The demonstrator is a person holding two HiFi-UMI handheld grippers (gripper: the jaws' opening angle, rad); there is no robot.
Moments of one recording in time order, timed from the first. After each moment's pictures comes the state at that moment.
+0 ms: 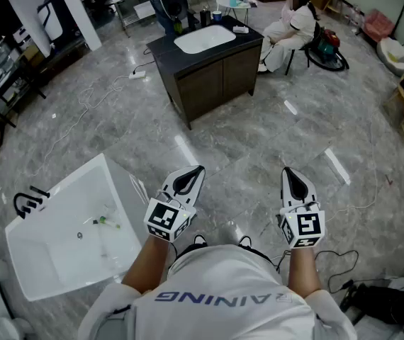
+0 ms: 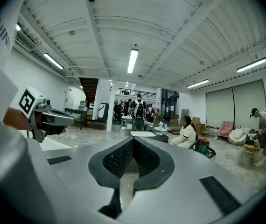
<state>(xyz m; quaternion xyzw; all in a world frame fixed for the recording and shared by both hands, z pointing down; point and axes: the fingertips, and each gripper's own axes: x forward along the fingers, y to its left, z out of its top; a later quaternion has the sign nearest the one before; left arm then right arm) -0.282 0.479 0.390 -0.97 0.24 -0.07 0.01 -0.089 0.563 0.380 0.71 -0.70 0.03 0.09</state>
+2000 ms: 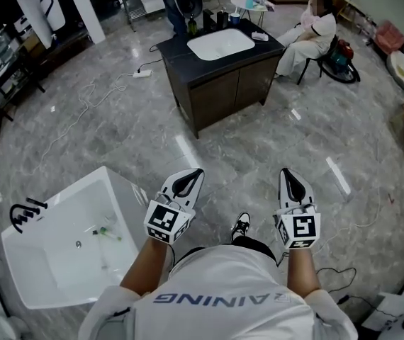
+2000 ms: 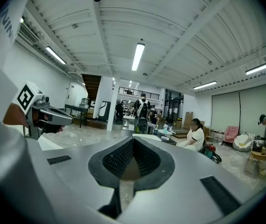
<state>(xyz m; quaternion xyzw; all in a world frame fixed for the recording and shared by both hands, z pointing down) -0.315 0.320 0.421 -0.96 0.26 -0.08 -0.01 -0.118 0.391 0.402 0.70 -0.71 0.01 0.11</state>
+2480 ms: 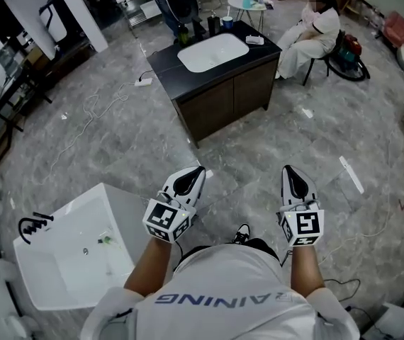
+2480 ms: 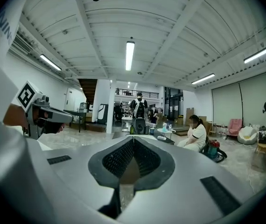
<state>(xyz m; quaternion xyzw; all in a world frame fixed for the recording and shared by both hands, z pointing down) -0.190 0.249 0.400 -0.96 0.27 -0.08 -0.04 0.012 0.318 0.403 0.69 -0.72 0.03 0.08</state>
